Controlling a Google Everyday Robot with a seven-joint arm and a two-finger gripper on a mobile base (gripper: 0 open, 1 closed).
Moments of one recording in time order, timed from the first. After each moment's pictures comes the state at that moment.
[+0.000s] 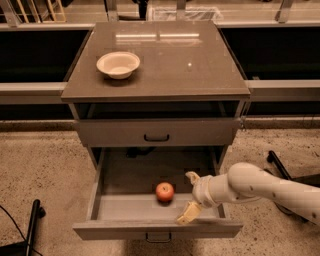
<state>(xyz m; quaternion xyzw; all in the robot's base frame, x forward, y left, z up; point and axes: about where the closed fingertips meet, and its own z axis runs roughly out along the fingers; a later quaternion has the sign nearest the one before) 0.481 -0.080 0.524 -0.54 0.75 0.24 0.31</state>
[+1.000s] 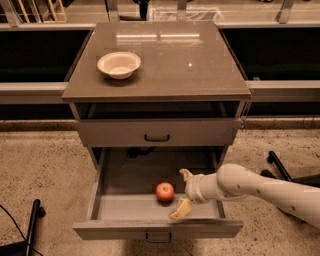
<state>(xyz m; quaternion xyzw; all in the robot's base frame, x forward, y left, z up) 0.513 -0.061 0.482 -0.56 0.73 0.22 0.33</state>
